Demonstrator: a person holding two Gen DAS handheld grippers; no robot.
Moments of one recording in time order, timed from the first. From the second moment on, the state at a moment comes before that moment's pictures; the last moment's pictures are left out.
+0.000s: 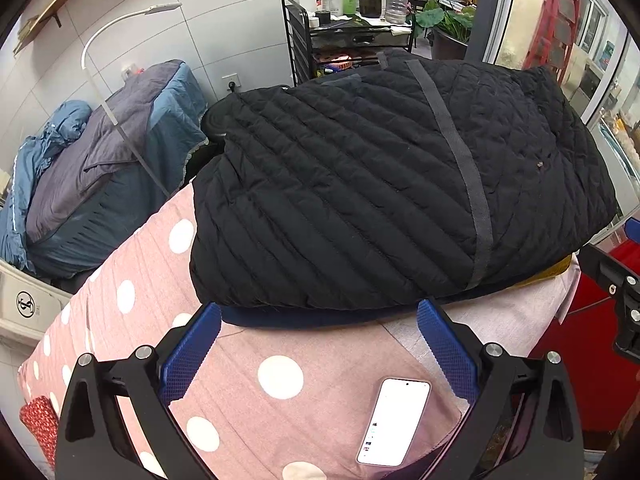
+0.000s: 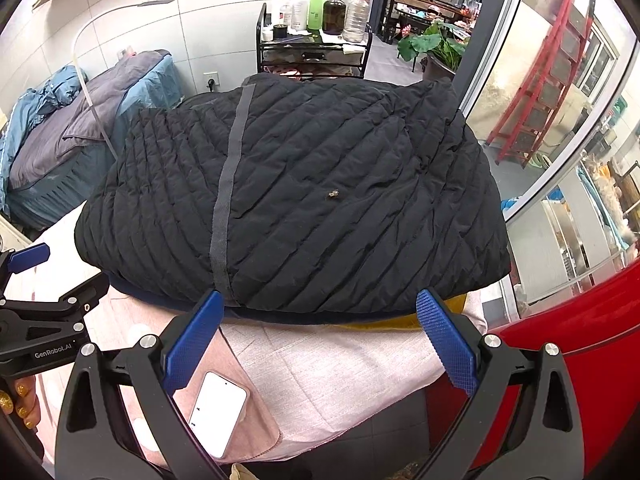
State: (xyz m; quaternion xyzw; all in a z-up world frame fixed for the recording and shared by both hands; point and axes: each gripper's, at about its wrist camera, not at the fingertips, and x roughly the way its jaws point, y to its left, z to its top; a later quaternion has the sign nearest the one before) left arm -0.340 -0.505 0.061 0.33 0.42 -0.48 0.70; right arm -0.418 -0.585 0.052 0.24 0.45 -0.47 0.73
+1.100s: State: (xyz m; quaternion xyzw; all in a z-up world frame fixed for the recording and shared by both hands) left arm -0.339 -0.507 0.056 0.33 0.42 -0.48 0.70; right arm -0.412 -0.584 0.046 0.23 0.46 -0.46 0.72
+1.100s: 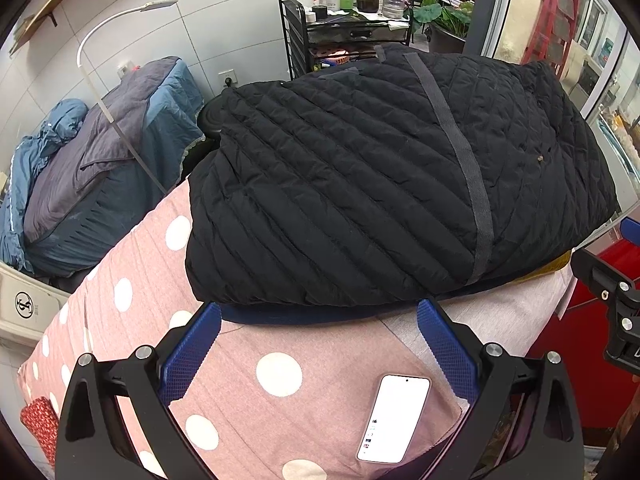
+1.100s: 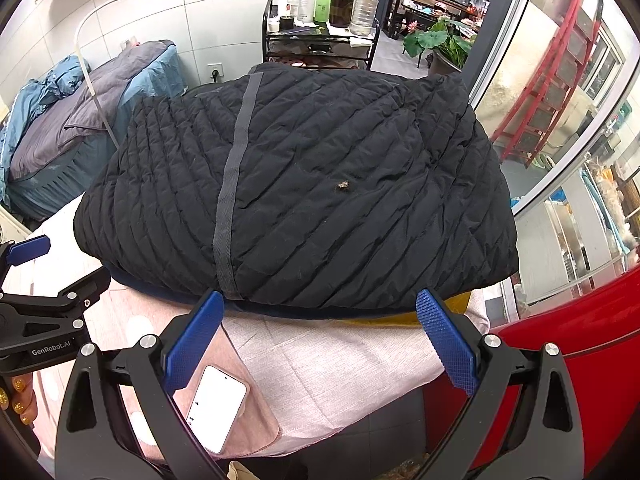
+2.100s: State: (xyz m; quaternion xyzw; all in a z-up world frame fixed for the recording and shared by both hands) left arm -0.338 -0.512 0.055 0.32 0.43 -0.48 0.69; right arm -0.402 -0.595 0.040 0.23 0.47 -0.45 0.73
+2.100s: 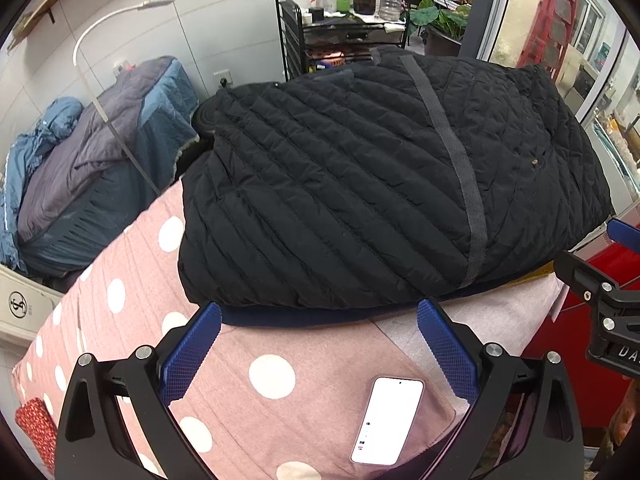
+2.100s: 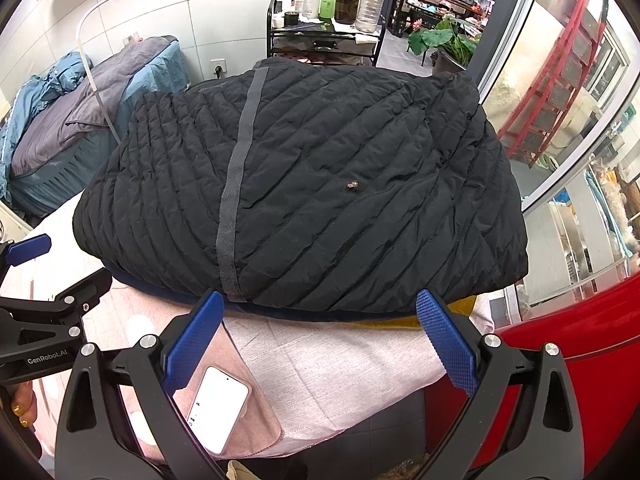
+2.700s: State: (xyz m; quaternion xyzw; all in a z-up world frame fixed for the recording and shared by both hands) left arm -0.337 -0.515 0.054 0.33 0.43 -0.48 0.69; right arm -0.400 -0.598 0.039 0.23 0.47 -0.45 0.73
